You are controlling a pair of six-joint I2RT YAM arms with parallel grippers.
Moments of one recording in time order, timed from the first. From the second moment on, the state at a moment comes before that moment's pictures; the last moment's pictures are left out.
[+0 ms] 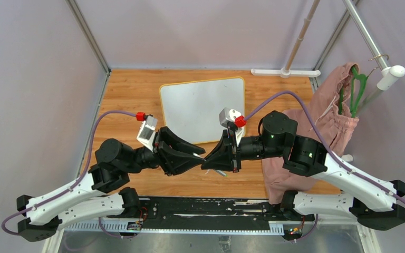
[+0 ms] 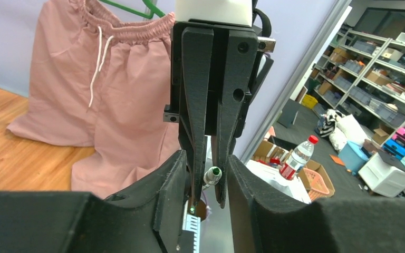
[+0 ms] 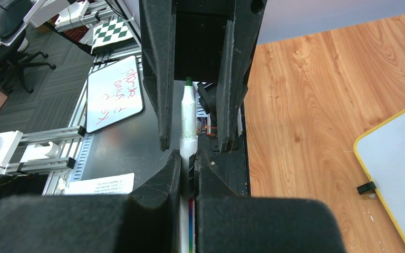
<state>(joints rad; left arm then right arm) -1.10 0.65 0.79 0.21 0.30 -0.51 1.16 0.98 1.27 -0.40 -0.49 0.20</state>
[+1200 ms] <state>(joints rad) -1.10 0.58 0.67 0.61 -0.06 -0.68 1.16 0.82 1.02 0.11 -0.23 0.33</state>
